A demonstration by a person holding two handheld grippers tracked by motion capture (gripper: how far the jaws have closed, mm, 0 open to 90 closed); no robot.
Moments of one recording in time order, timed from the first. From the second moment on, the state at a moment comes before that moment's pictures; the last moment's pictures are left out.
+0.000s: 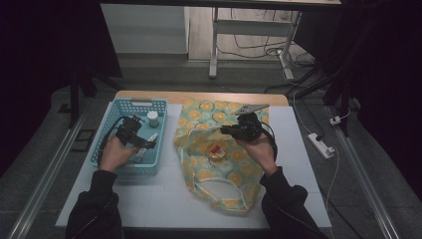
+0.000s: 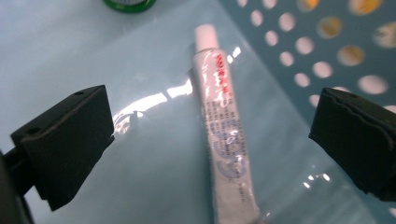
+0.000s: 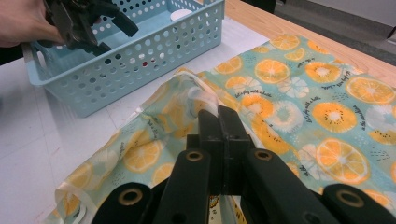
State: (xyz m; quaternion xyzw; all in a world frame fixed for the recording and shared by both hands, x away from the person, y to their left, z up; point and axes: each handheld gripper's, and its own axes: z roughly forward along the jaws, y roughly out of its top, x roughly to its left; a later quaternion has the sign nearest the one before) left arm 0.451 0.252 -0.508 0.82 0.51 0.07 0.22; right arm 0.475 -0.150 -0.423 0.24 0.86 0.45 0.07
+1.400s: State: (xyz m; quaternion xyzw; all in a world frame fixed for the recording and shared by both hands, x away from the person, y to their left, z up) left arm 0.442 0.250 -0.491 0.81 0.53 0.10 0.24; right arm 0.475 -0.152 -0.421 0.24 0.86 0.45 0.08
